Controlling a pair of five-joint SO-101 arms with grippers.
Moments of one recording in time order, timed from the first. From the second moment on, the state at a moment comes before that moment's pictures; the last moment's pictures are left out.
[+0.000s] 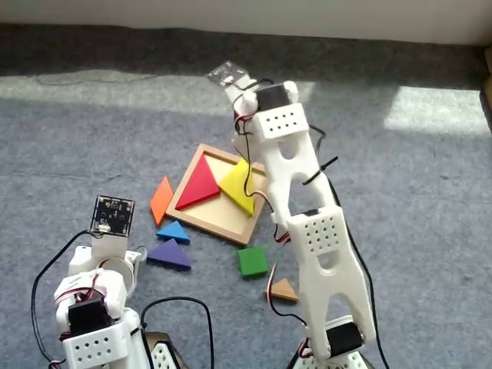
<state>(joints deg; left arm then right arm) -23.1 -102.3 94.0 69.5 -18.1 -24.4 57.1 -72.7 100.0 25.5</state>
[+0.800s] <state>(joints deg) -23.1 -102.3 94.0 69.5 -18.1 -29.9 64.4 -73.4 92.5 25.5</state>
